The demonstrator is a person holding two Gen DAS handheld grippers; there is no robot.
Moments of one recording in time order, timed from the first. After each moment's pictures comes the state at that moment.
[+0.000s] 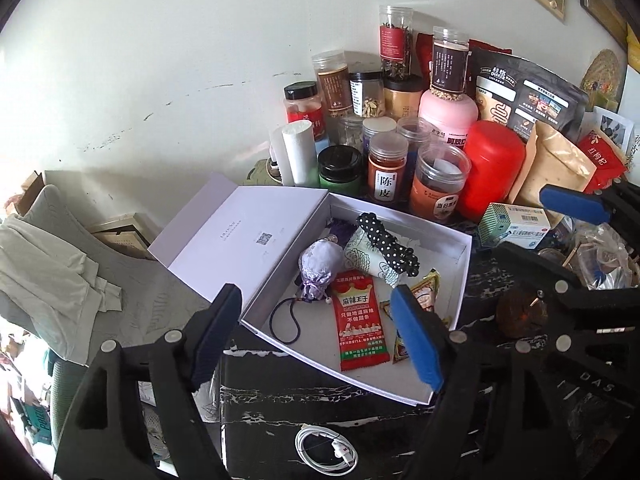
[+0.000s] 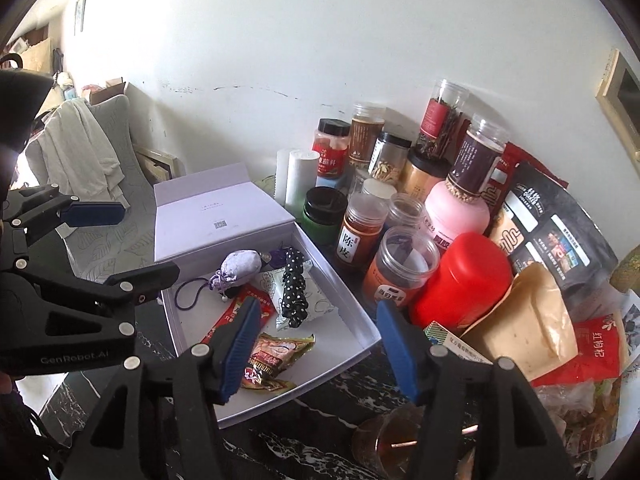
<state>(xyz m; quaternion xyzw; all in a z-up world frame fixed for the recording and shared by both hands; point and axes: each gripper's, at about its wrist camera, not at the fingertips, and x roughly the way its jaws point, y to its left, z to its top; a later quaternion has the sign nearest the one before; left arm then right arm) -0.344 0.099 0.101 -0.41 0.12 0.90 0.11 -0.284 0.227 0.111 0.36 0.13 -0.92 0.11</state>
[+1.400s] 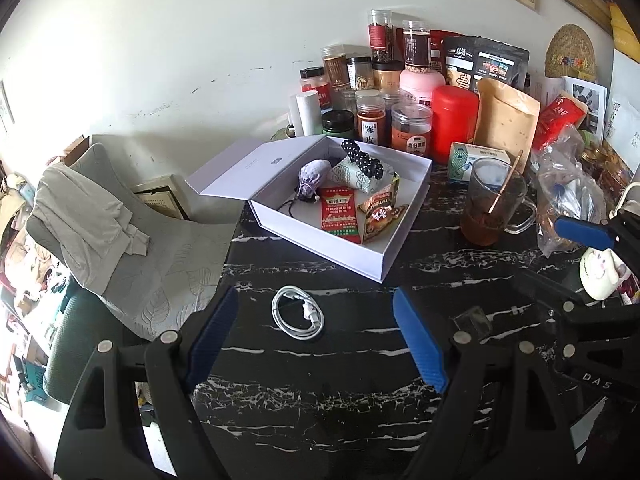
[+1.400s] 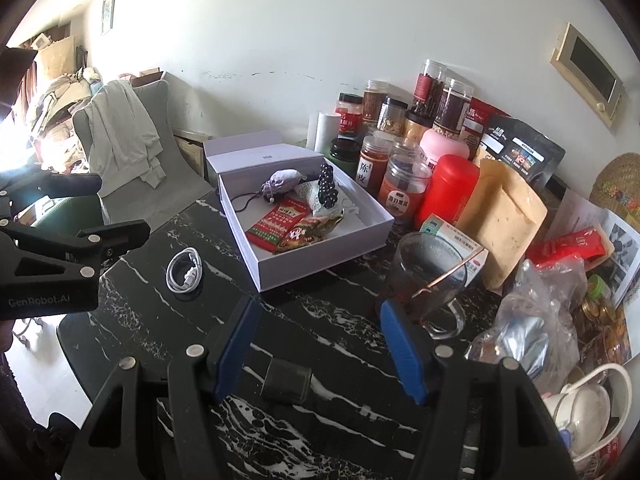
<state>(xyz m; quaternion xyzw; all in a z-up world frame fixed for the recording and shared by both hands) -0.111 0.098 0.076 -0.39 0.10 0.92 0.05 -0.096 0.266 0.063 0.36 0.12 -0.91 0.14</state>
